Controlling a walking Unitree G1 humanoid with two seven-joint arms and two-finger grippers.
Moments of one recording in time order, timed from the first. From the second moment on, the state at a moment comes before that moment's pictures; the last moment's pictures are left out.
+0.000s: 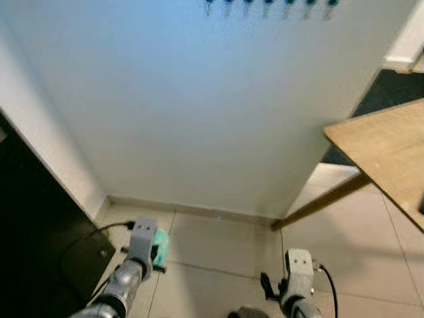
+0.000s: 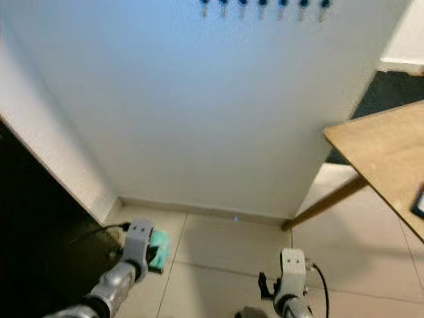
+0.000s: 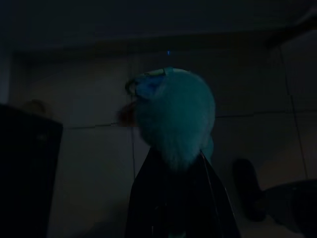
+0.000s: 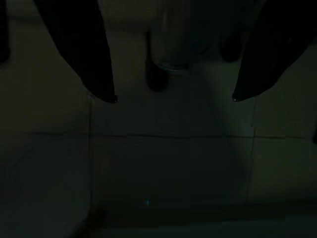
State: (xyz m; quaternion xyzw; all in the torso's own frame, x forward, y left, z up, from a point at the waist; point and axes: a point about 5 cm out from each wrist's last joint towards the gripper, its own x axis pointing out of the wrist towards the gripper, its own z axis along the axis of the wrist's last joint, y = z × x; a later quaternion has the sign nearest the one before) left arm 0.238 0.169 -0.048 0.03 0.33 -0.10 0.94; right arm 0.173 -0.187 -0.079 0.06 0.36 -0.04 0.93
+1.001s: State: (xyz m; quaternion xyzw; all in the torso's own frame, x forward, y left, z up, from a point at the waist) left arm 0.246 0.175 -0.037 0.01 0.27 -0.09 0.96; right arm 0.173 -0.194 -0.078 0.04 0.35 -0.04 0.93
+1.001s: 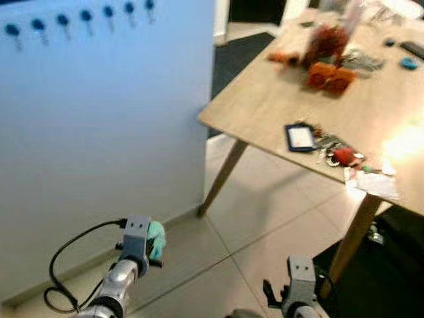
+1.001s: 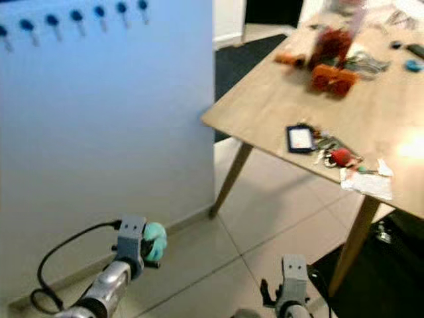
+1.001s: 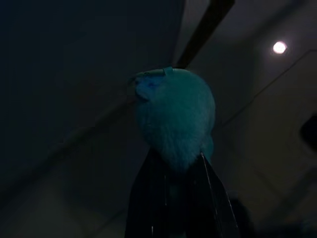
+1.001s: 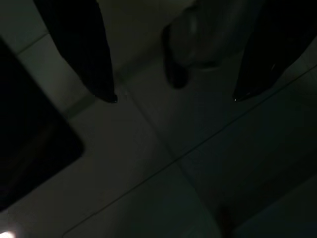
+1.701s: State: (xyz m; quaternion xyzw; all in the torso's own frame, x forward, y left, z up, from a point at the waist) left arm 0.240 0.178 -0.041 0.00 0.28 -0.08 0.96; right arm 0.171 -0.183 -0.081 0.05 0.36 -0.02 0.93
